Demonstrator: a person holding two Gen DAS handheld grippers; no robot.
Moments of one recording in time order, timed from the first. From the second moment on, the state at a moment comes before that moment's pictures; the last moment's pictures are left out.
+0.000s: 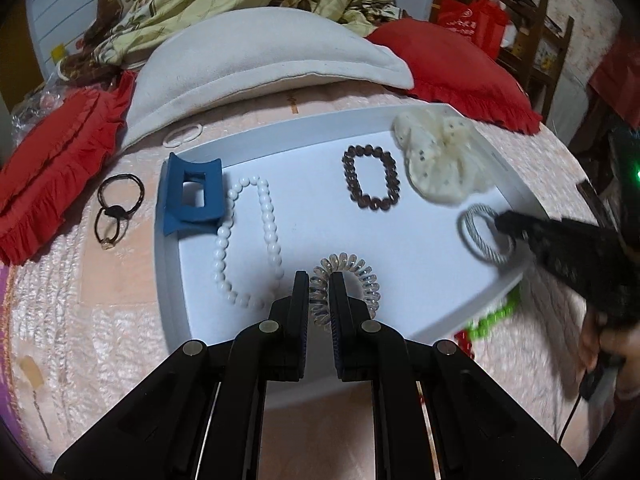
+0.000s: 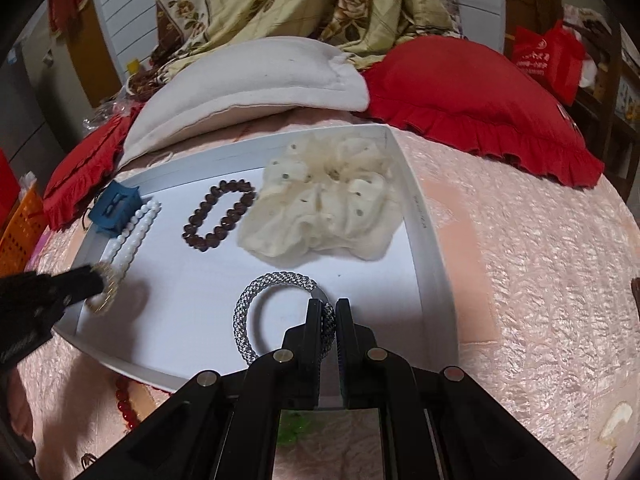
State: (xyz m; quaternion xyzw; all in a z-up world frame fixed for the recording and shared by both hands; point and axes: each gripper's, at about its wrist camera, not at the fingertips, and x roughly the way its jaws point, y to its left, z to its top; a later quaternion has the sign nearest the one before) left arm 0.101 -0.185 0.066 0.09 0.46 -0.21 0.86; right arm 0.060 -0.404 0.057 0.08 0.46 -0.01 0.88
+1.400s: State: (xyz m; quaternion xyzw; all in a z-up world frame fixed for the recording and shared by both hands) left arm 0.079 -0.103 0.080 -0.02 0.44 -0.17 0.88; right arm 0.053 -0.425 0.080 0.13 0.44 -0.02 0.89
